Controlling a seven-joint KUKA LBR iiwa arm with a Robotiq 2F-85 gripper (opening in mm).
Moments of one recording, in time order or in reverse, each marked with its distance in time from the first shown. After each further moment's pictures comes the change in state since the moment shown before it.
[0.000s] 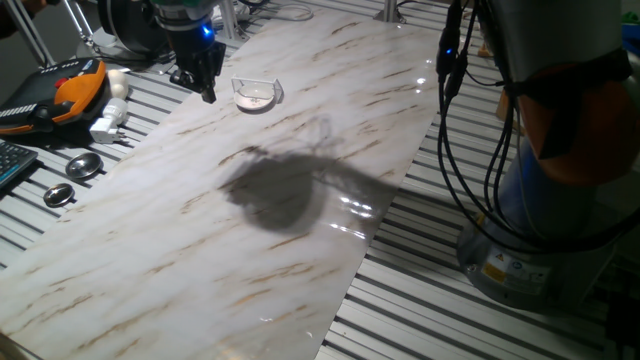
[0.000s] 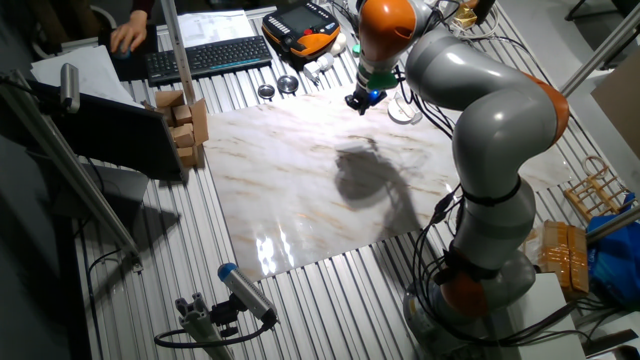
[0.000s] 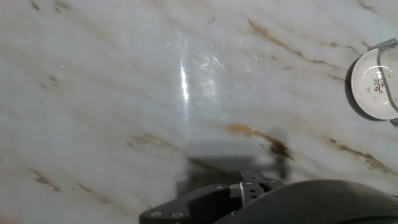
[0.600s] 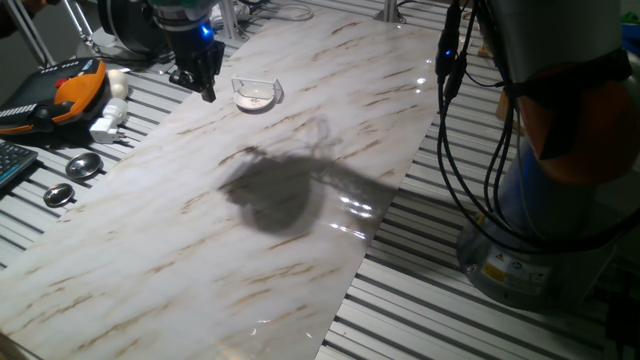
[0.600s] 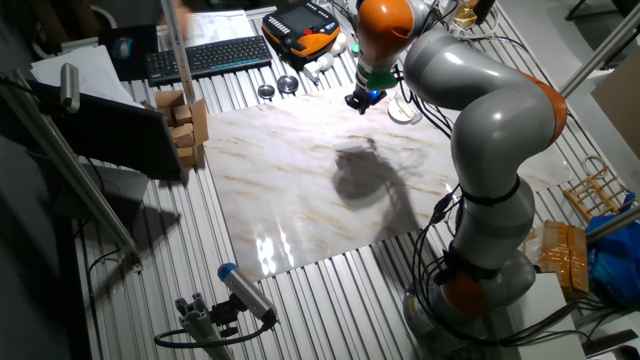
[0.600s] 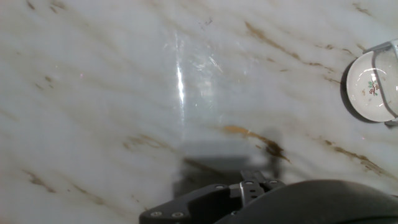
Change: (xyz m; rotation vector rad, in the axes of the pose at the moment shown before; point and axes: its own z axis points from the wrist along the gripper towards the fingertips) arm -0.002 -0.001 0.000 0.017 -0.001 -0.005
